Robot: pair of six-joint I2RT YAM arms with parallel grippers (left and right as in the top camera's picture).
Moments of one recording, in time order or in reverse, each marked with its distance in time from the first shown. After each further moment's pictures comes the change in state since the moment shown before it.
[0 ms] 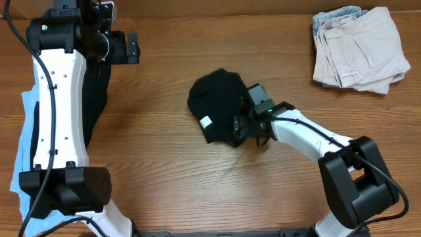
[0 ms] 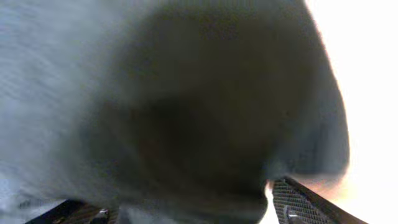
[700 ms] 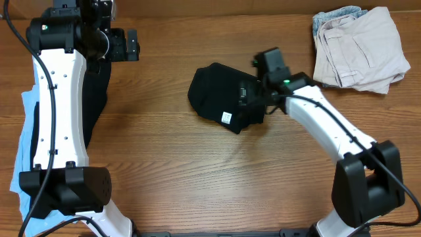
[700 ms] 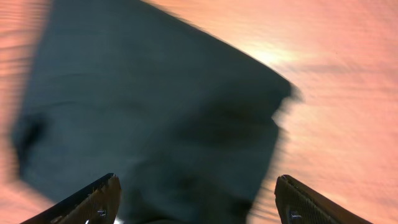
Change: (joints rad) left arm 0.000 0.000 0.000 0.040 0.000 0.000; right arm -0.046 -0.016 0.320 -0.151 -0.031 -0.215
